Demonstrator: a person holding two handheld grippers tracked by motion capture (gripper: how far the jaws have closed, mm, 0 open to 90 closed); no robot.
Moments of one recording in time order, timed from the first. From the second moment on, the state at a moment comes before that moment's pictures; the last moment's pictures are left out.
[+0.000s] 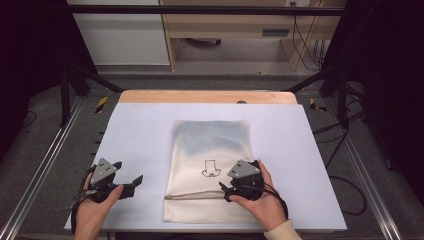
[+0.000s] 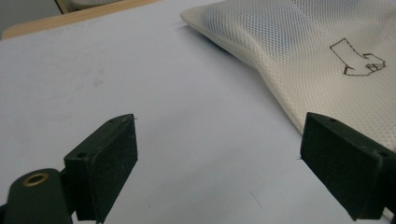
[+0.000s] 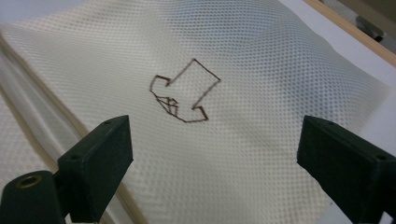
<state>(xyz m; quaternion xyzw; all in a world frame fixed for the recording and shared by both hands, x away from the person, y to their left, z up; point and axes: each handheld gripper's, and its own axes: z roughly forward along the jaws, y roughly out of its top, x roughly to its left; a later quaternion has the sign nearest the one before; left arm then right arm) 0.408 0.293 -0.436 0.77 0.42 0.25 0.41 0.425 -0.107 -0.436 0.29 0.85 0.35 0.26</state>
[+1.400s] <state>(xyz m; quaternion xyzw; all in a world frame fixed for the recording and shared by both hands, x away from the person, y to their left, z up) 0.403 0.319 -0.438 0.76 0.46 0.26 0.38 0.443 0.035 -0.391 0.11 0.94 0.29 0.12</state>
